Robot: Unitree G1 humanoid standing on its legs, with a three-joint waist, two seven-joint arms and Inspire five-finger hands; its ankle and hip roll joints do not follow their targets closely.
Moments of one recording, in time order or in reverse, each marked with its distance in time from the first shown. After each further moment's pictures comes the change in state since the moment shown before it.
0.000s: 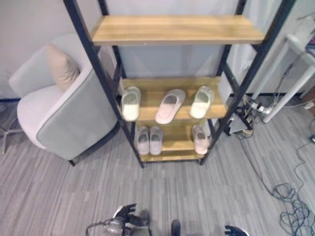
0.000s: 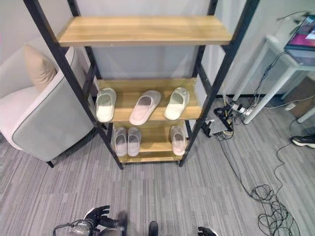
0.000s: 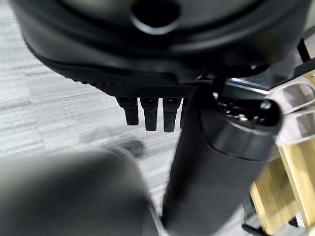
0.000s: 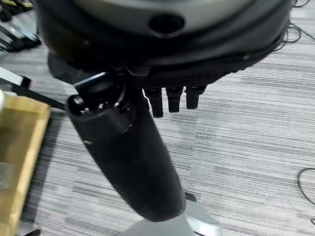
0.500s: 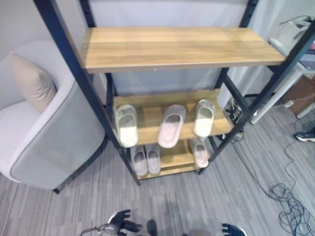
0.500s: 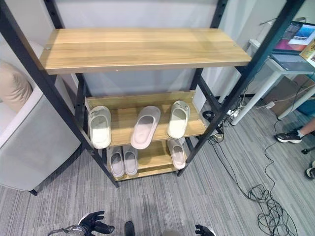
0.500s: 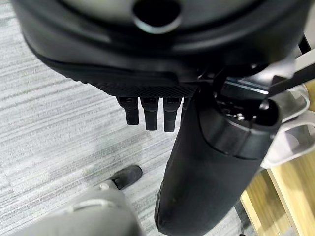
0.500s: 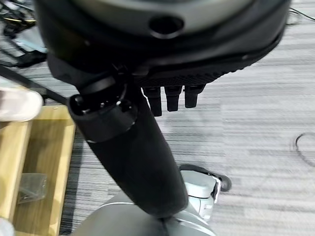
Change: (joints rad) left arm 0.026 0.051 -0.021 0.030 0.004 0.017 0.003; right arm 0.011 0.016 0.001 -0.043 -0.003 -0.003 0.003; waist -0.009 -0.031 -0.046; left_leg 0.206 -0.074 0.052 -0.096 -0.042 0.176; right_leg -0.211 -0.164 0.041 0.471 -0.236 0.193
